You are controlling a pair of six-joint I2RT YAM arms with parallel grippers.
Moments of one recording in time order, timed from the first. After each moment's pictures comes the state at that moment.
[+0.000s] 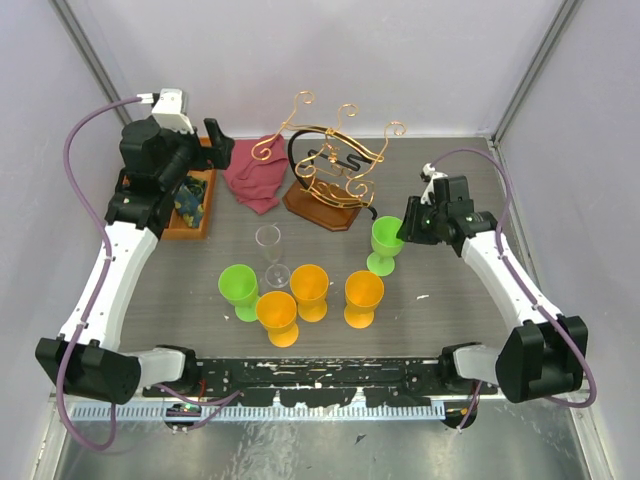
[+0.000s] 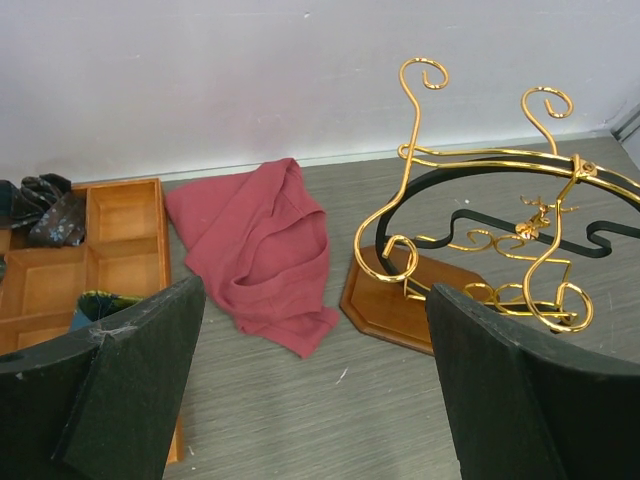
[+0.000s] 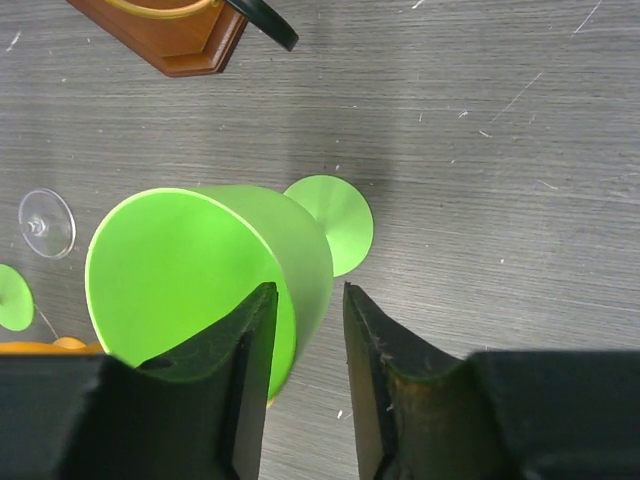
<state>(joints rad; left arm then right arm) -0.19 1.25 1.35 -0.24 0.11 -0.13 0.16 1.24 1.00 -0.60 -0.19 0.27</state>
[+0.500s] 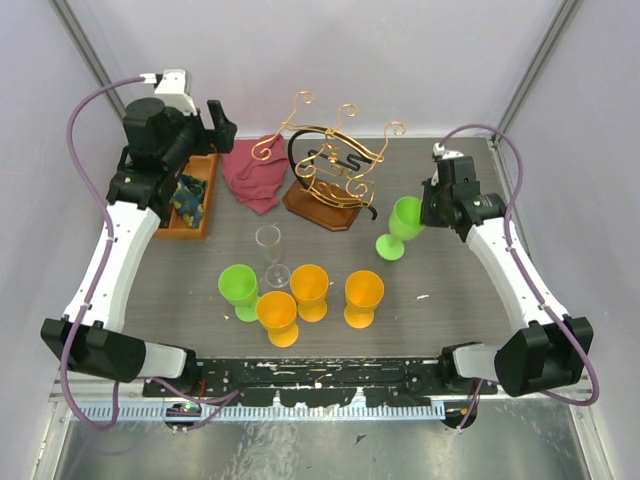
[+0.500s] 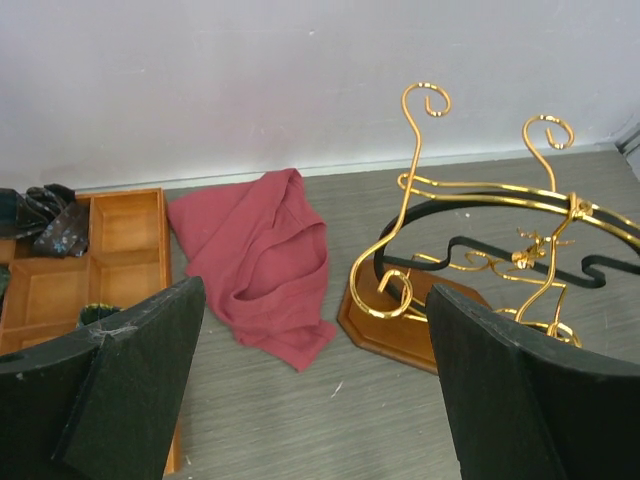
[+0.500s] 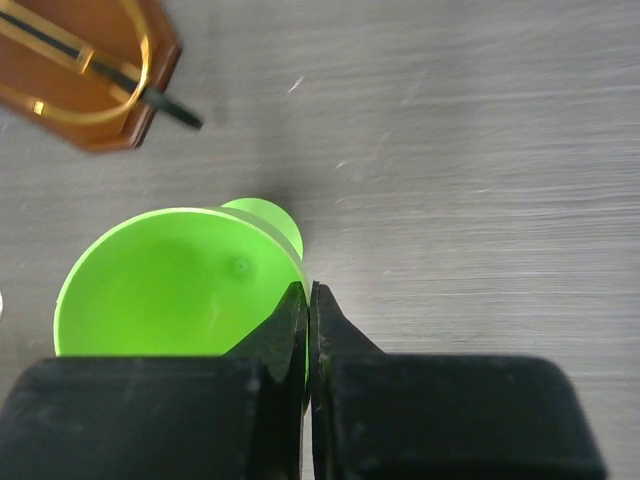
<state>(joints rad) -0.21 1.35 1.51 -0.33 0.06 -0.14 0.17 1.27 1.16 -0.71 0.02 0.23</state>
